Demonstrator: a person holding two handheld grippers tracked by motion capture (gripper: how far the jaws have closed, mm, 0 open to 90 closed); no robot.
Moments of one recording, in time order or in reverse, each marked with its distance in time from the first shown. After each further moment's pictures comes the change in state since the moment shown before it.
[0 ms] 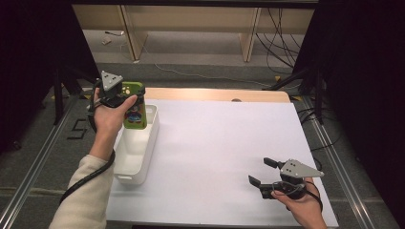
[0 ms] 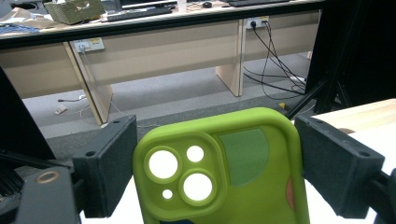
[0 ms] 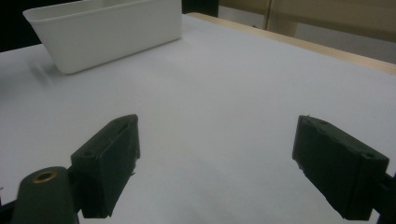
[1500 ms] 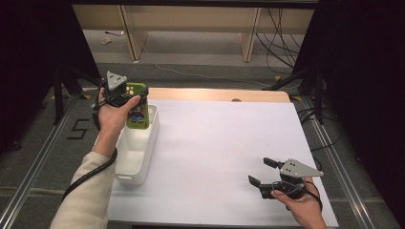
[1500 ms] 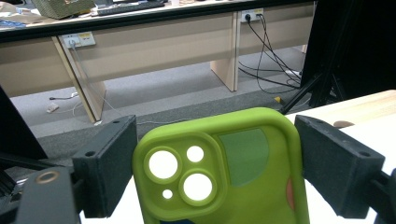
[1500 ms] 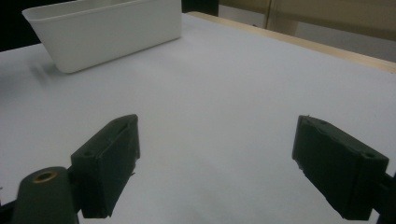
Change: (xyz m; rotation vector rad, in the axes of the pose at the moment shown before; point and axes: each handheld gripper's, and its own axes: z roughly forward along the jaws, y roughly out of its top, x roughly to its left) left arm 0.000 -0.006 0.016 0.018 -0.024 0.009; right arm 0.000 0.000 0.001 0.005 -0.001 0.000
